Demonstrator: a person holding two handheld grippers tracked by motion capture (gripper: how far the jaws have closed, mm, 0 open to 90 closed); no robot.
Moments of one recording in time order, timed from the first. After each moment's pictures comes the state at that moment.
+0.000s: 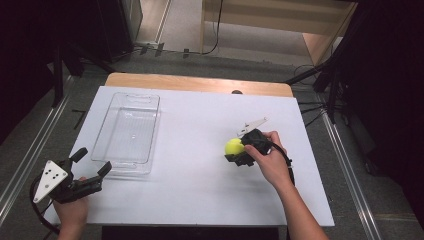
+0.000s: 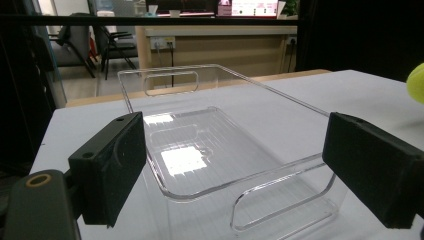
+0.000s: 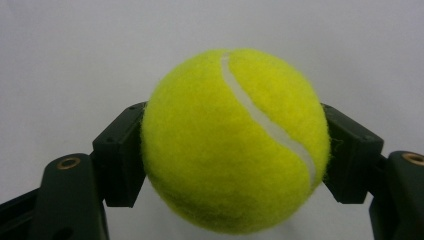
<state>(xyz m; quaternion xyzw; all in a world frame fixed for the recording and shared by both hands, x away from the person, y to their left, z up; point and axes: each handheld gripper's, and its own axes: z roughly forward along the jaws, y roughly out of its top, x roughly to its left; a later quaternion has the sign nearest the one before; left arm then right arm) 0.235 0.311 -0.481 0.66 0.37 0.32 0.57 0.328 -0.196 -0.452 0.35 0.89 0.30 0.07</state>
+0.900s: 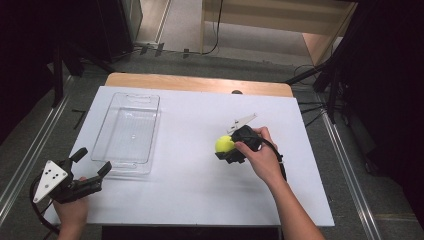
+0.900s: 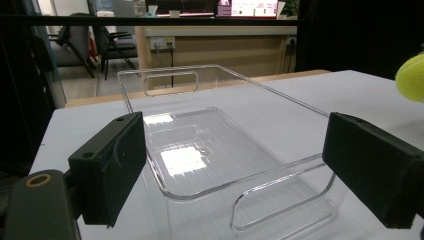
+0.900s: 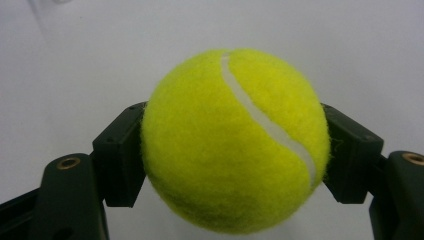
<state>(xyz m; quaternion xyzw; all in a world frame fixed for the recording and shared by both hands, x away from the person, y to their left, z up) 0.235 0.311 -0.481 0.66 0.37 0.32 0.57 0.335 -0.170 -0.443 0.32 0.89 0.31 0.06</state>
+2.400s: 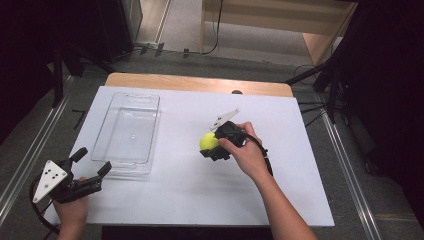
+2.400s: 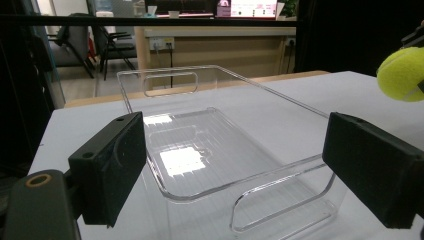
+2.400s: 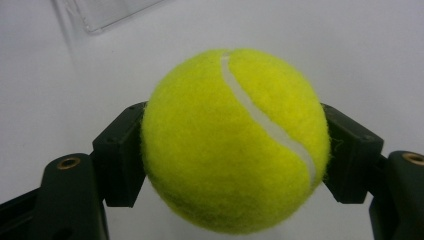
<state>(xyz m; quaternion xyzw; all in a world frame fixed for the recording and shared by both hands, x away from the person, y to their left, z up) 0.235 0.311 -0.481 0.66 0.37 0.32 0.57 0.345 -0.128 -0.433 0.29 0.90 0.32 0.05</state>
